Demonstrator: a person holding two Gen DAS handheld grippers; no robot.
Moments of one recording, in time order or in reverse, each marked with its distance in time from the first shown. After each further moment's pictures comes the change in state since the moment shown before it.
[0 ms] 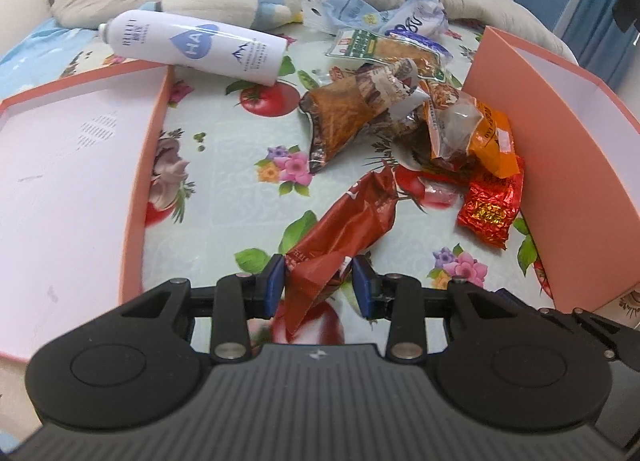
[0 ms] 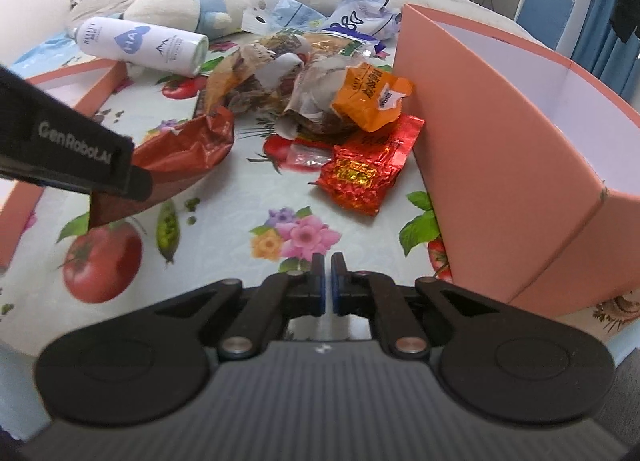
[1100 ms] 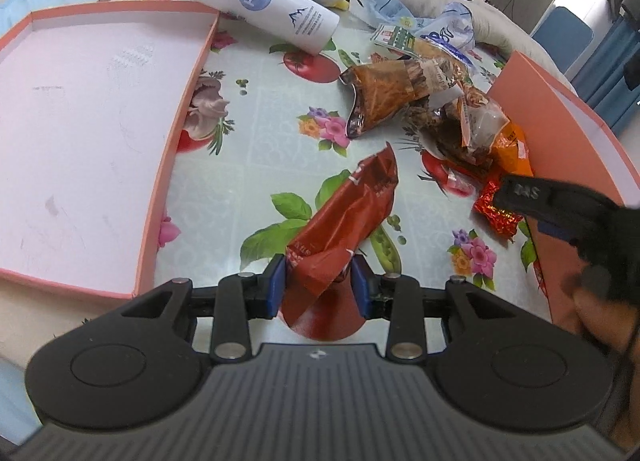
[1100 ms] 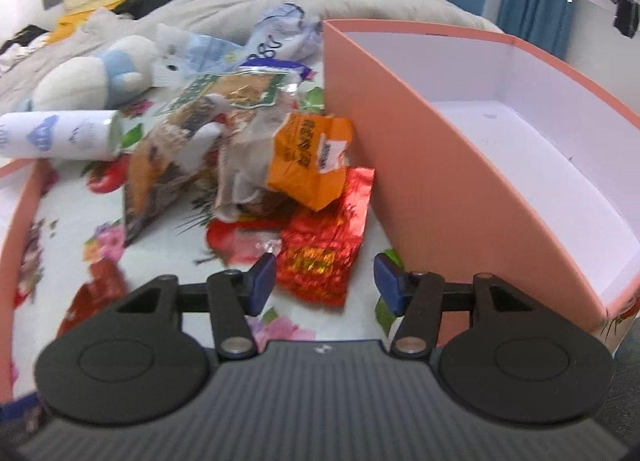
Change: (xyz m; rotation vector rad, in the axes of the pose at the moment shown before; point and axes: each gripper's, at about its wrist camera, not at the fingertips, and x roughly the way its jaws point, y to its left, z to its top) left arm 0.000 0.045 -0.039 -0.177 -0.003 -0.078; right arm 0.037 -0.011 0.059 0.230 0.009 -0.186
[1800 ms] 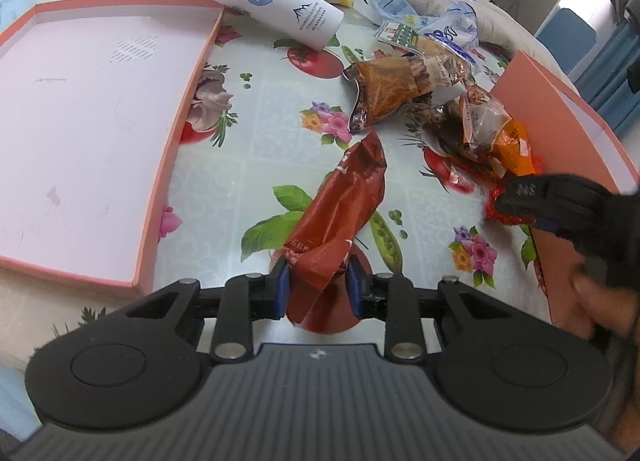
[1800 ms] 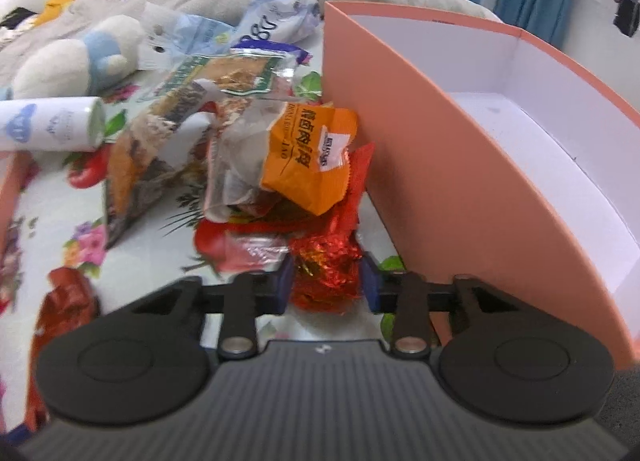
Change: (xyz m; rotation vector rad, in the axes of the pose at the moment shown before) left arm -0.002 0.000 -0.004 -0.013 0.004 0.012; right arm 0.006 0.001 0.005 -0.017 0.056 0.027
